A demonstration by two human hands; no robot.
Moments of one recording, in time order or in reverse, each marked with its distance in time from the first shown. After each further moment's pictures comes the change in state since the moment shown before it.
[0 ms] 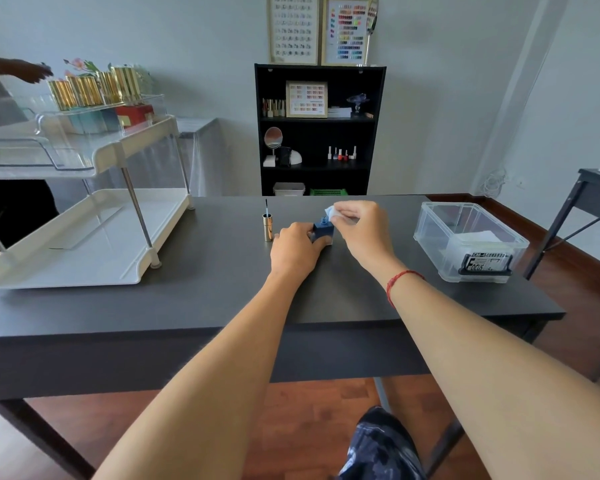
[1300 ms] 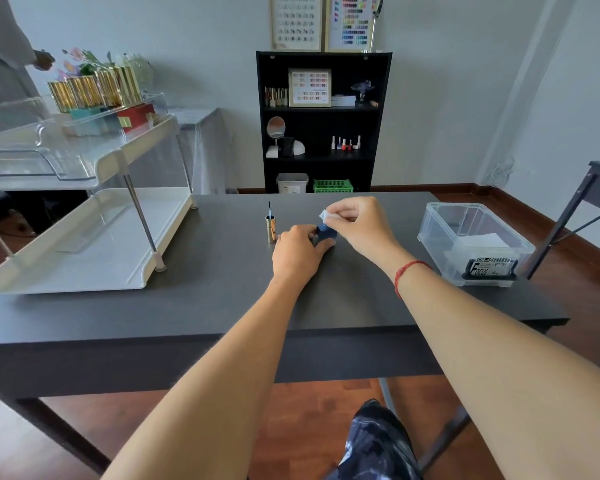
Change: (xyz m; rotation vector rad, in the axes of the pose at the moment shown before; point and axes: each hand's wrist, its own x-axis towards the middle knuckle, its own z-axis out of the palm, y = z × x) left_hand -0.004 0.002 -0.005 -0.039 -0.006 -0.023; right_hand 0.014 -0.007 -0.005 0.119 -0.186 0.076
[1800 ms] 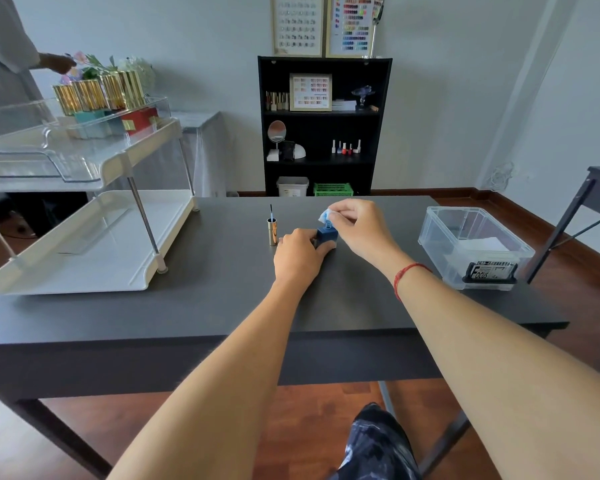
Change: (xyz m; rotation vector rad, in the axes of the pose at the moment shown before) left_hand 0.002 -0.001 0.003 0.038 0.006 -0.024; right_hand 0.003 -0.001 0.004 -0.034 0.009 0.011
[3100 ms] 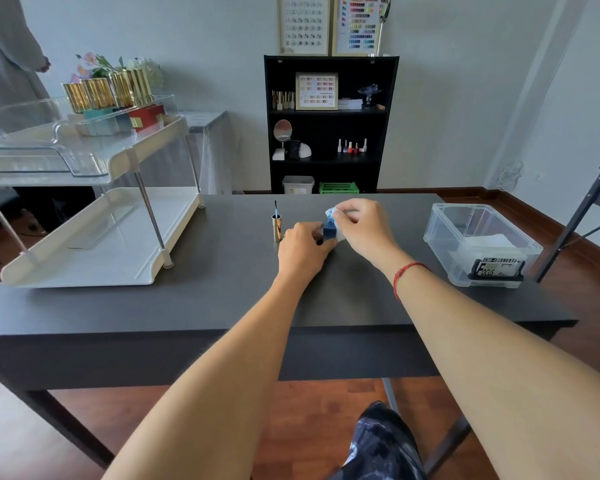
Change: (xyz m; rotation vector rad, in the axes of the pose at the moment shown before) left_hand -0.003 0.002 -0.006 -0.074 -0.005 0.040; right_hand -0.002 0.000 0.007 -0.005 0.051 0.066
